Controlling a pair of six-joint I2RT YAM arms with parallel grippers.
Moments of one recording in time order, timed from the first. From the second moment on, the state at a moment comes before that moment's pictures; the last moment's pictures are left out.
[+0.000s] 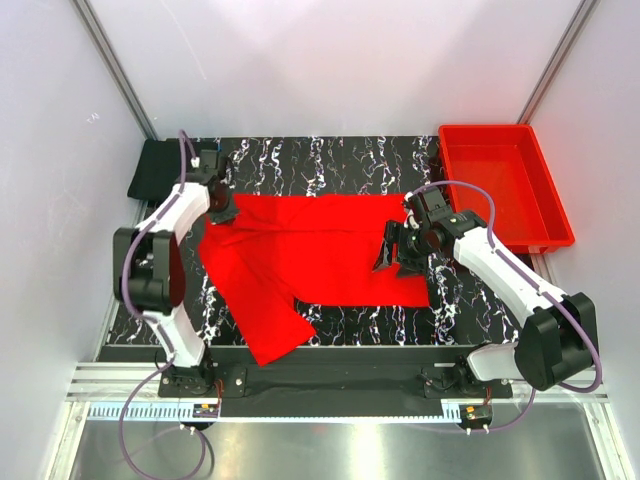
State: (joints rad) left arm -0.09 1.81 1.36 -0.67 -0.11 -0.43; right arm 0.41 1.35 1.05 -0.81 -0.31 0.57
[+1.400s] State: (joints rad) left arm -0.12 1.07 0.79 -0.88 -0.05 -0.73; right arm 0.43 1.66 1.24 -0.73 -0.39 0.54
